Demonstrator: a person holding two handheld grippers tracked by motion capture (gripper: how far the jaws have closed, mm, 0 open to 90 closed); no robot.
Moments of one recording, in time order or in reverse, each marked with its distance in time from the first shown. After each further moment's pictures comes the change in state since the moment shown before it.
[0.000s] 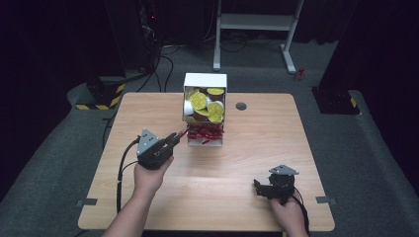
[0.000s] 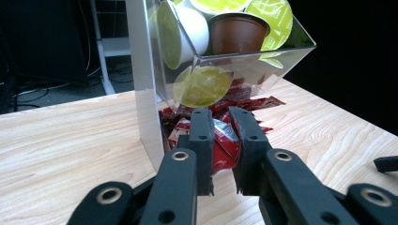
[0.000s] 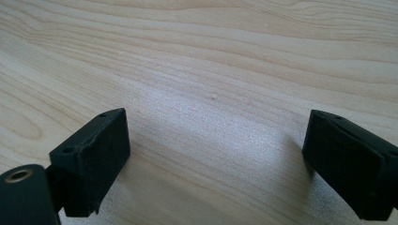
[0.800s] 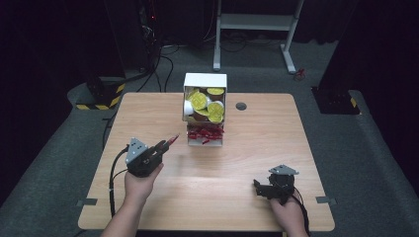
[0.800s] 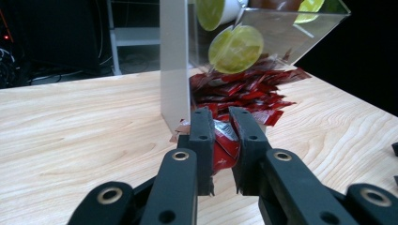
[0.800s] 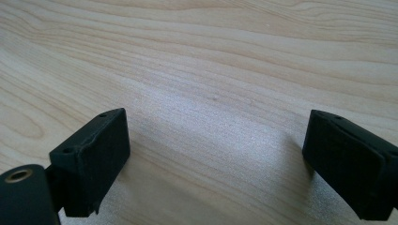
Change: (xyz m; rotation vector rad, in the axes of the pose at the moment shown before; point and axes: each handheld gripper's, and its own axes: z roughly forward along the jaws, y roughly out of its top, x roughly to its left) left arm 0.023 -0.029 -0.018 0.020 0.041 -0.032; right arm 0.000 0.000 0.000 0.003 0.006 -0.001
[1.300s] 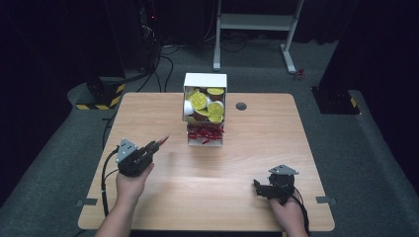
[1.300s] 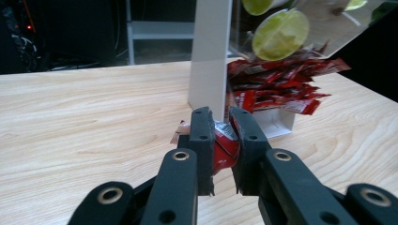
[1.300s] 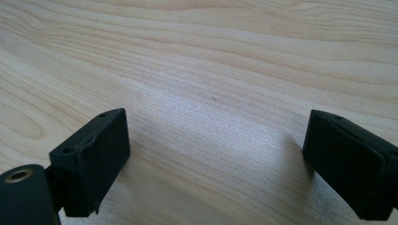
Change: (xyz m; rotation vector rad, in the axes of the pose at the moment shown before) left arm 0.028 -0.011 -0.007 0.013 0.055 -0.031; right arm 0.000 0.000 0.000 0.000 0.000 0.000
